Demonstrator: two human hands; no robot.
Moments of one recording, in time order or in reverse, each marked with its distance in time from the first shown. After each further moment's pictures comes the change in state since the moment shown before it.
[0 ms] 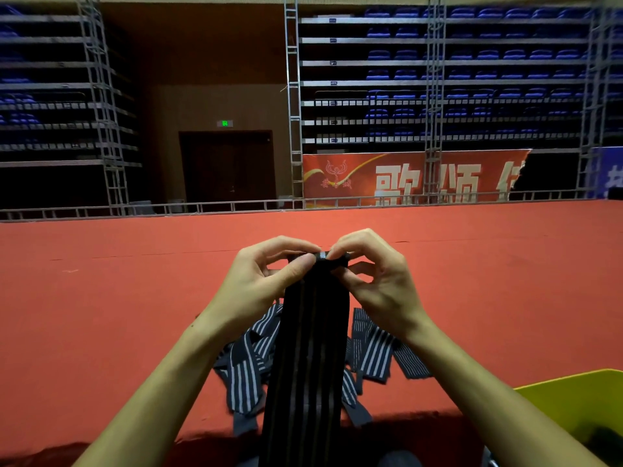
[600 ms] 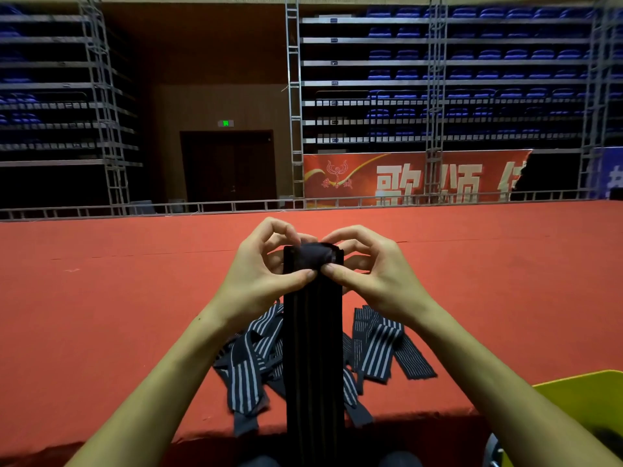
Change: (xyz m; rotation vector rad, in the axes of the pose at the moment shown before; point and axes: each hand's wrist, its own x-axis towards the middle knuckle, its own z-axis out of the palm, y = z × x) left_hand 0.010 -0.007 -0.006 0.024 0.010 0.106; right_hand 0.013 -0.008 -0.007 0.173 -0.133 0.318
